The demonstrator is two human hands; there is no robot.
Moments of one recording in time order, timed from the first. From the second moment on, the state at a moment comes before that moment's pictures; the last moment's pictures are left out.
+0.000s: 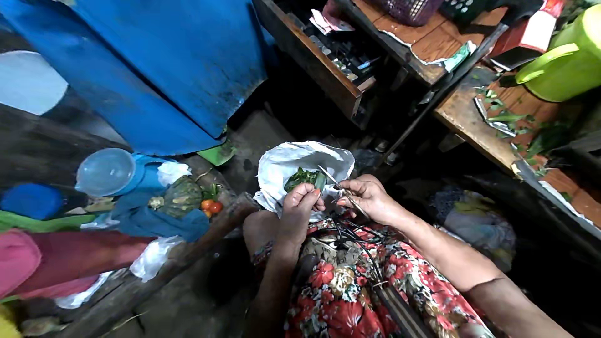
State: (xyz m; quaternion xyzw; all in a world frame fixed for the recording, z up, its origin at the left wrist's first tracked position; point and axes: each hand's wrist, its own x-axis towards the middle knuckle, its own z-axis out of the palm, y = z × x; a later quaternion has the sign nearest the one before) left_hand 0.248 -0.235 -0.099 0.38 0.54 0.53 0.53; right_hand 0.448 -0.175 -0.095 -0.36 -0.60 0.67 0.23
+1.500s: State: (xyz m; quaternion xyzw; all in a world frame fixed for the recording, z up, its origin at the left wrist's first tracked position) left_hand 0.244 -0.237 -0.103 0.40 0.54 0.51 0.54; right_hand 0.449 -0.176 -0.085 -0.33 -0.70 0.62 0.15
